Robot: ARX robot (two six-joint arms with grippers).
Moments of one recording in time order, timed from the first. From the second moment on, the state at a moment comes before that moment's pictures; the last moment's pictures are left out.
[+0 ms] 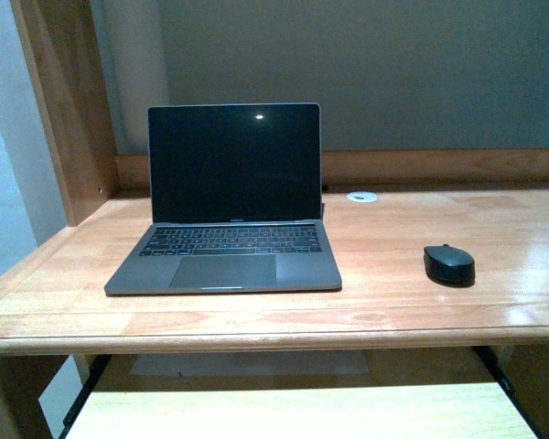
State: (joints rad) left arm 0.00 0.00 0.01 0.00 0.00 0.00; right arm 0.00 0.01 0.02 0.00 0.00 0.00
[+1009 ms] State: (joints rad) left arm 0.00 0.00 0.01 0.00 0.00 0.00; right arm 0.00 0.01 0.02 0.00 0.00 0.00
